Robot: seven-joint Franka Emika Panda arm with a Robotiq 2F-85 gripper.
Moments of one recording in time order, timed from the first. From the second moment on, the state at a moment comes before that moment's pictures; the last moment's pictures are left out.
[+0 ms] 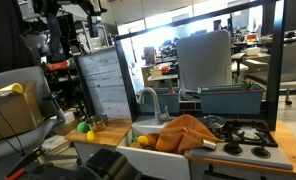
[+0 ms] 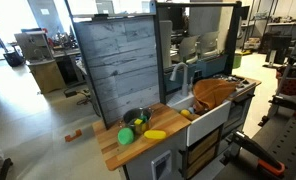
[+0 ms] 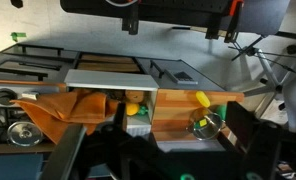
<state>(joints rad) -0.01 -0.43 -0.39 -2.44 0.05 2.02 -0.54</state>
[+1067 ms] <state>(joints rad) -0.03 0.01 -0.32 -2.06 0.32 1.94 -0.68</state>
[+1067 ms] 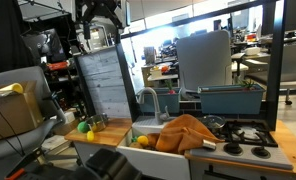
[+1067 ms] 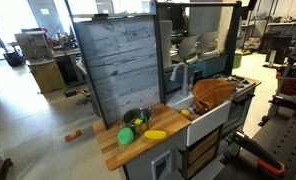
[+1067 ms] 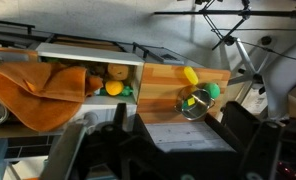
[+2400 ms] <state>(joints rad) -0.21 1.15 0.03 -1.29 0.20 2.23 -0.61</state>
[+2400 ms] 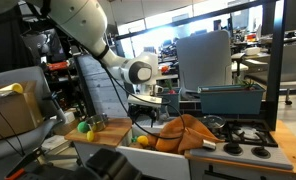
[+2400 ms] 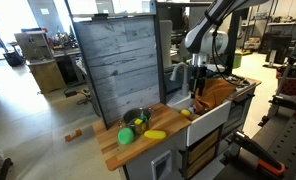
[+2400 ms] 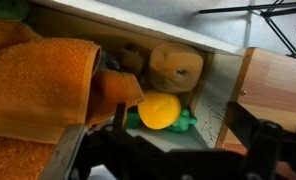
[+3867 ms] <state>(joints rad) -0.16 1.48 0.05 -0.89 0.09 1.99 -0.48</state>
